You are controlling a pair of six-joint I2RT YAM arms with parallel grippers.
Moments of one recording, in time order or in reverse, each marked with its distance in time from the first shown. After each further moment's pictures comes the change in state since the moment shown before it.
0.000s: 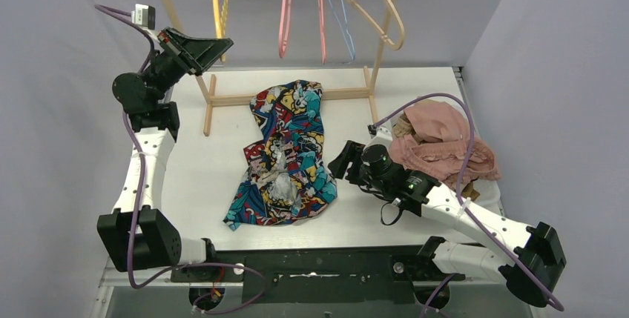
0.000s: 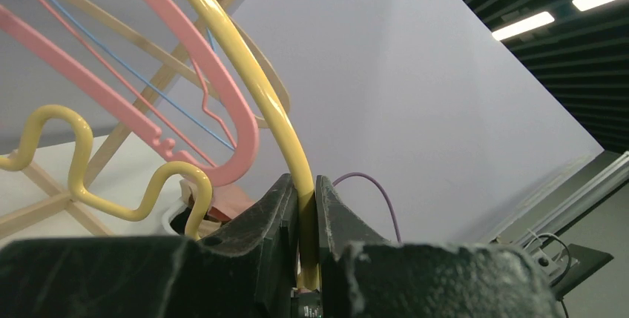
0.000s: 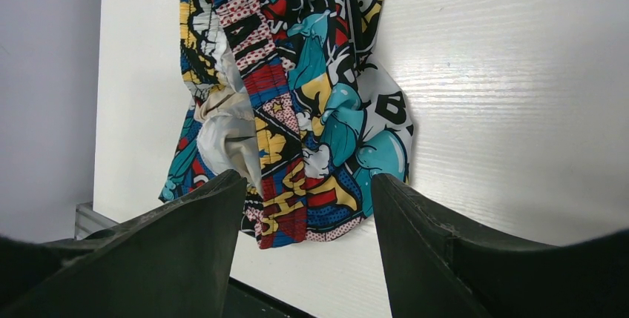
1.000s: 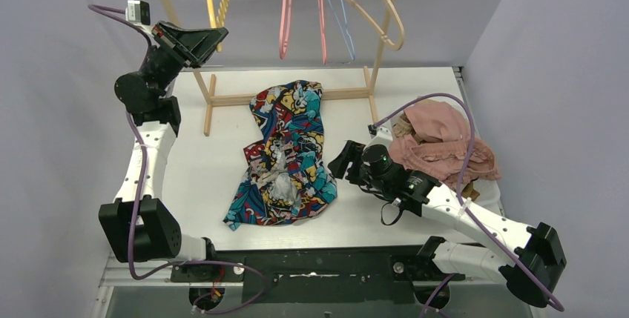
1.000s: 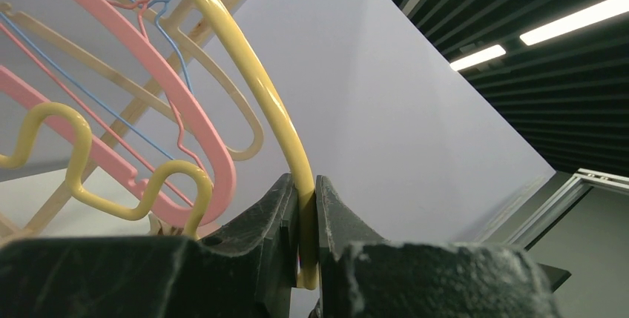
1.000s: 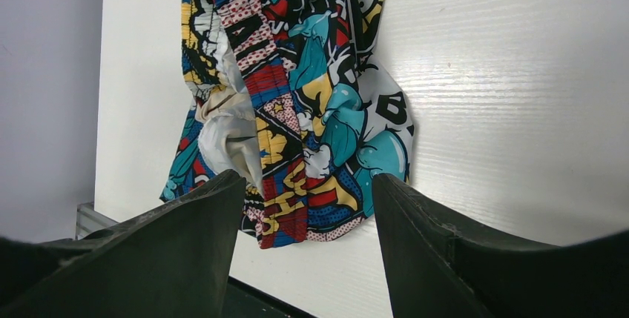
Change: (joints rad) left arm 0.000 0.058 0.042 0.151 -0.075 -0.158; right arm 0.000 -0.002 0.000 0.000 -0.001 0.000
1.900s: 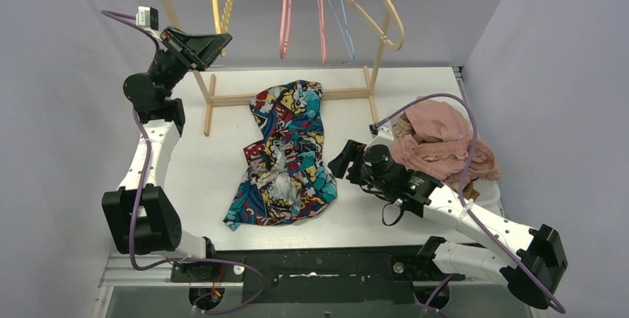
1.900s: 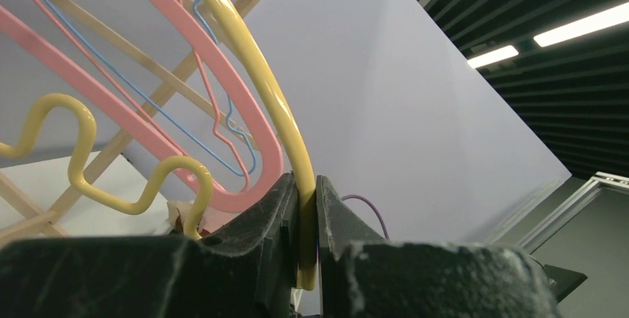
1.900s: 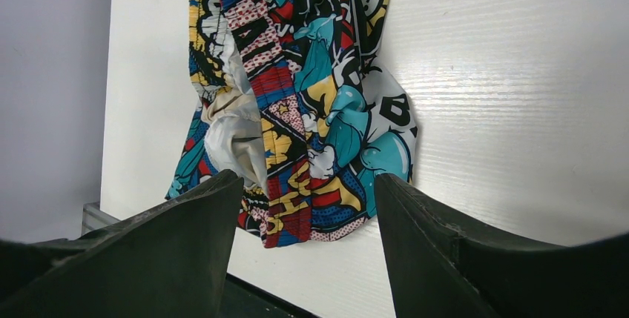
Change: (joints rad) left arm 0.000 0.060 -0.051 0.047 0.007 0.032; right arm 0.000 -0.016 0.000 0.000 0.000 0.000
